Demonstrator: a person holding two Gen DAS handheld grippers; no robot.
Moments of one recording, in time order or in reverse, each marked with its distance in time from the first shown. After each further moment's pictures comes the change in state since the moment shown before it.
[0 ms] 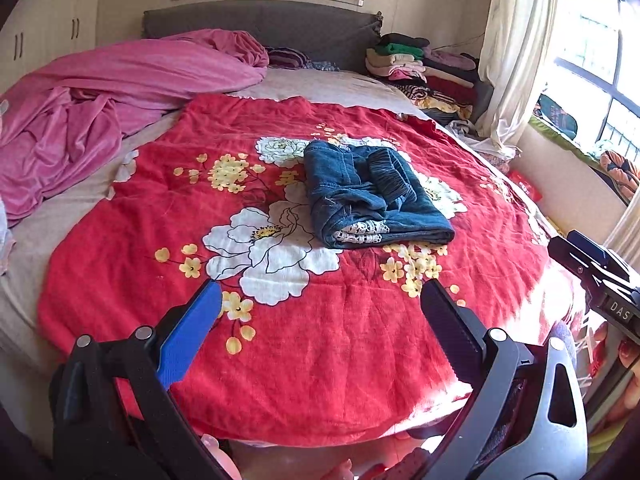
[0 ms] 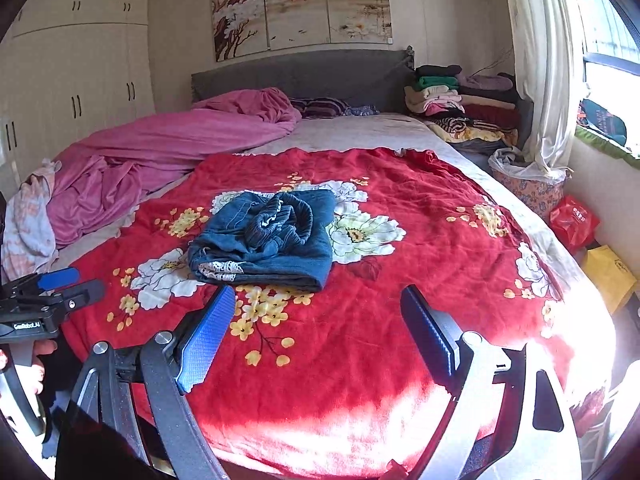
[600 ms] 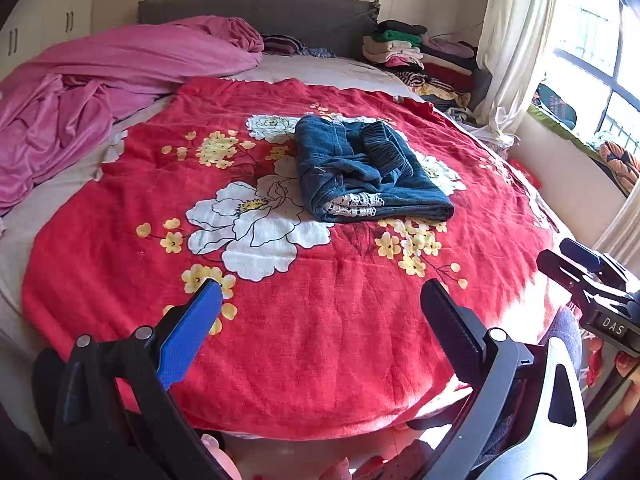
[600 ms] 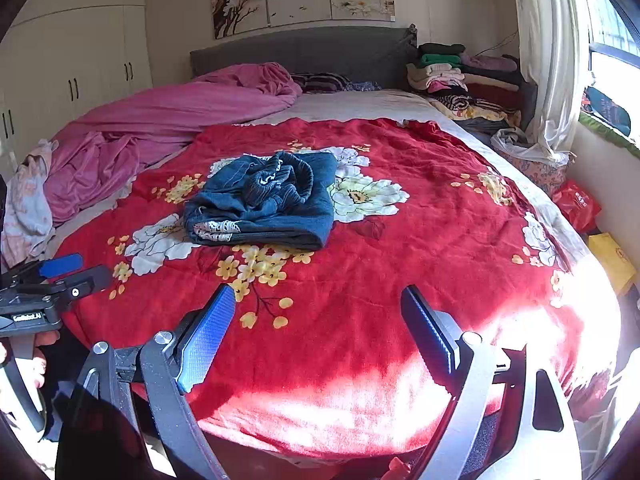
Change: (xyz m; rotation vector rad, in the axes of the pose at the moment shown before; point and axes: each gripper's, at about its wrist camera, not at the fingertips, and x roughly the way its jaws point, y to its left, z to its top) left arm 0.018 -0.008 -0.021 0.001 0.045 -0.012; right arm 0.015 0.002 -0.026 -0.005 0.095 0.003
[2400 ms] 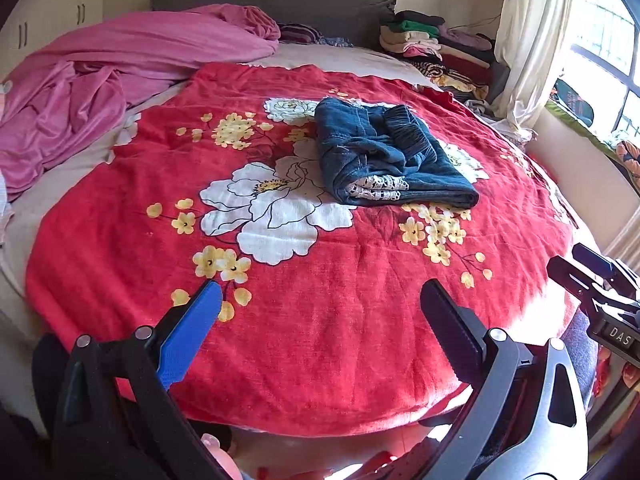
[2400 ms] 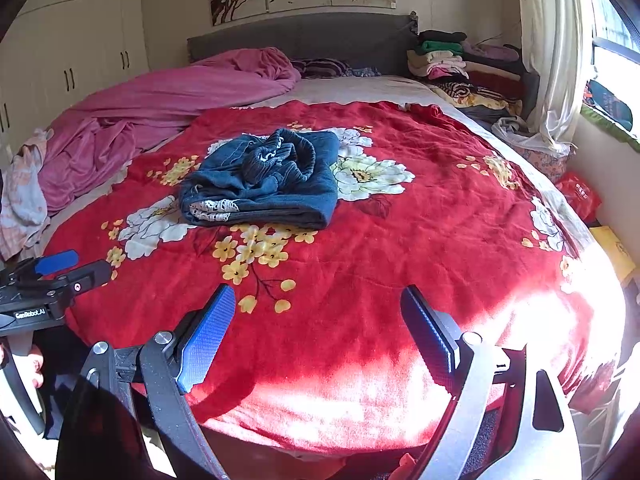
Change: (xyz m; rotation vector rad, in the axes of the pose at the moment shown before) left arm 0.011 0.008 -0.007 -0.024 0.036 0.056; right arm 0.016 0.002 -0.010 0.000 0.046 0.000
